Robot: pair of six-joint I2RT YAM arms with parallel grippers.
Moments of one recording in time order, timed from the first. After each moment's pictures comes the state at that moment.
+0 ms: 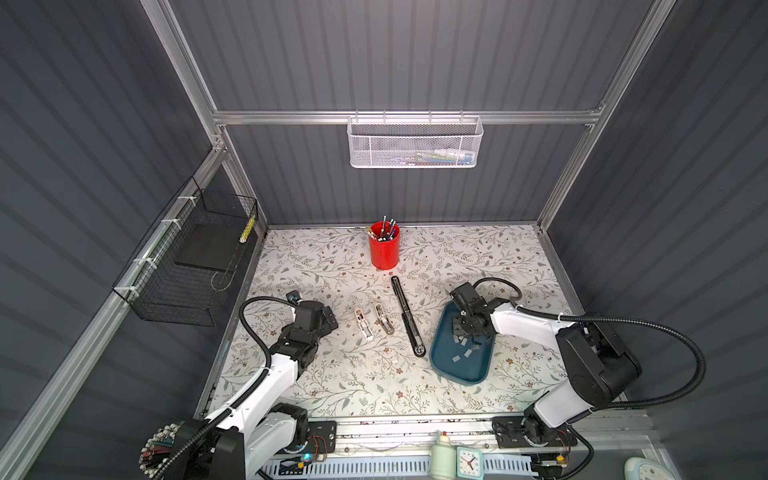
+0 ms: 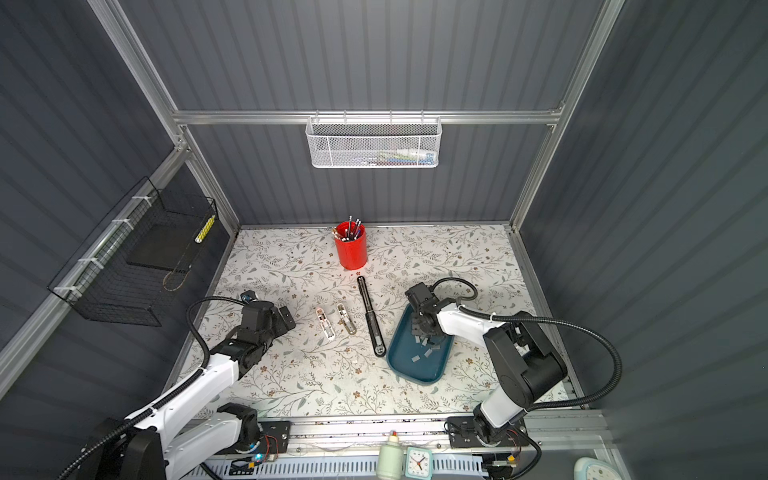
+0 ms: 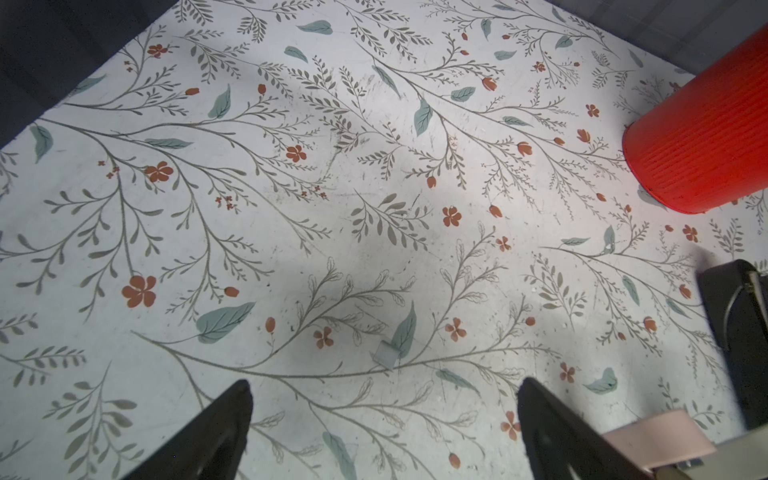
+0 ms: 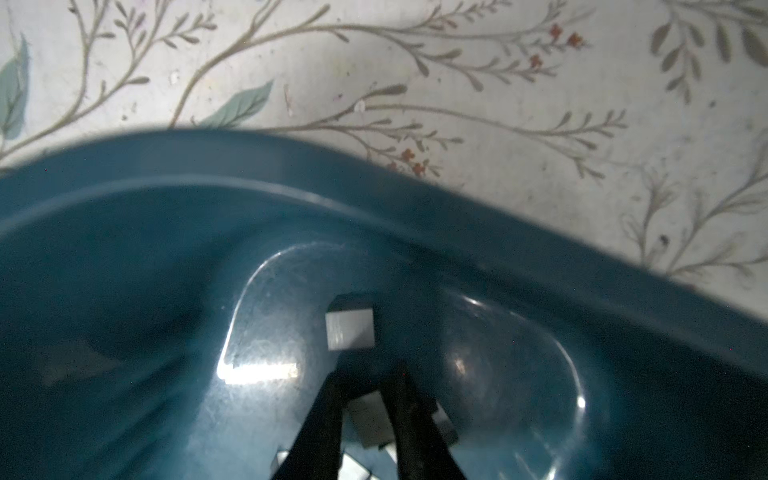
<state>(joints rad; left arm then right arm) -0.29 1.02 0.45 -0.19 -0.35 -0.56 0.54 1.59 0.81 -0.45 0.19 0.52</state>
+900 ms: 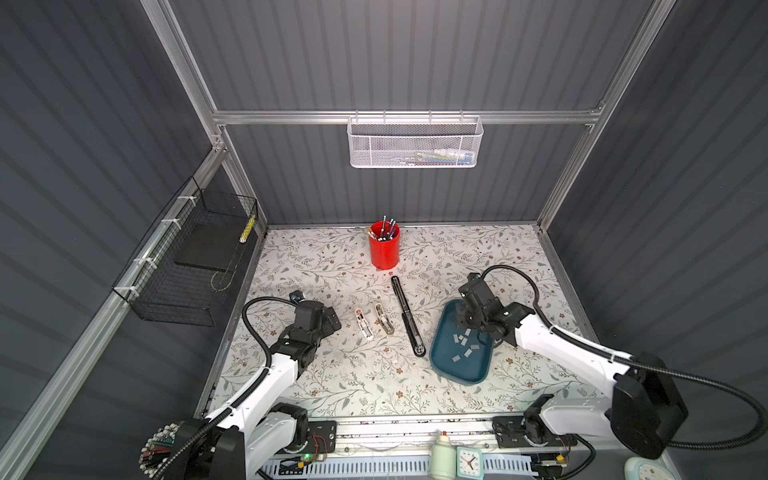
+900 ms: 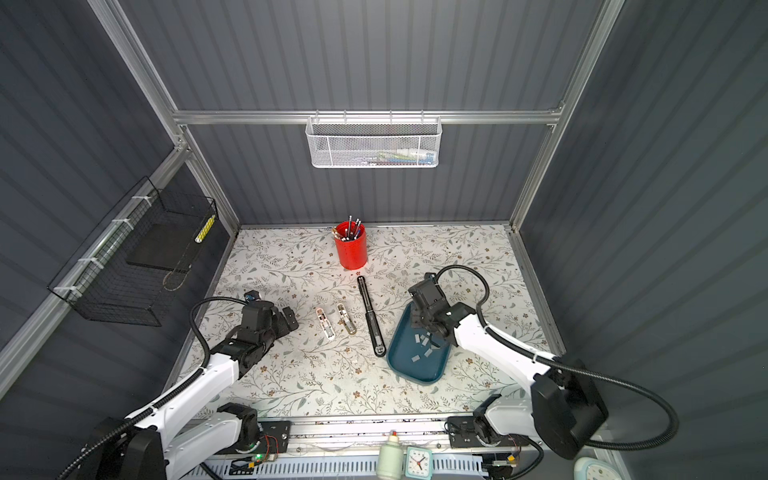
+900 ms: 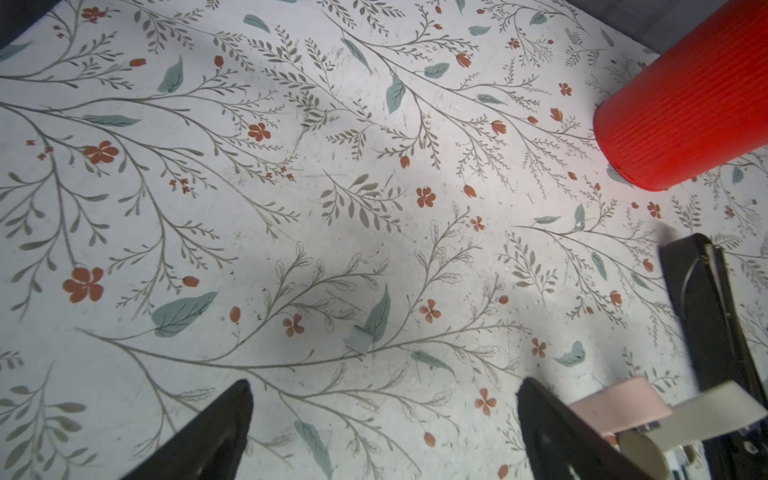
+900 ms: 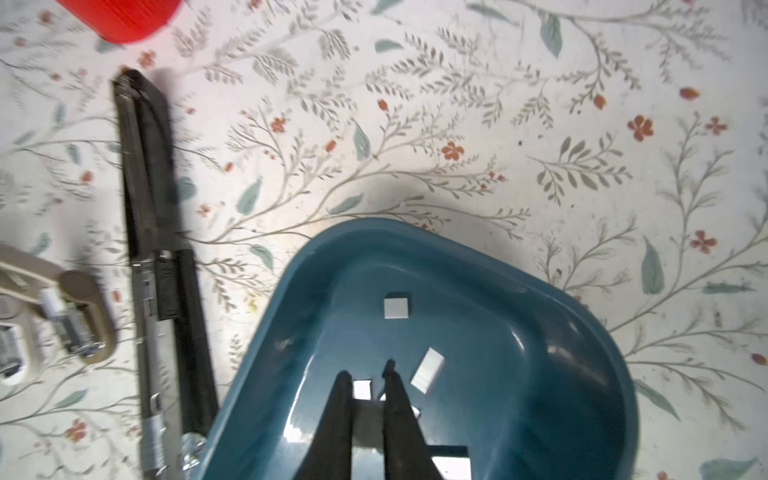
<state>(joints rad) -0.29 1.01 0.45 -0.19 -0.24 -0.56 0.65 1.26 0.81 -0.48 0.28 0.54</state>
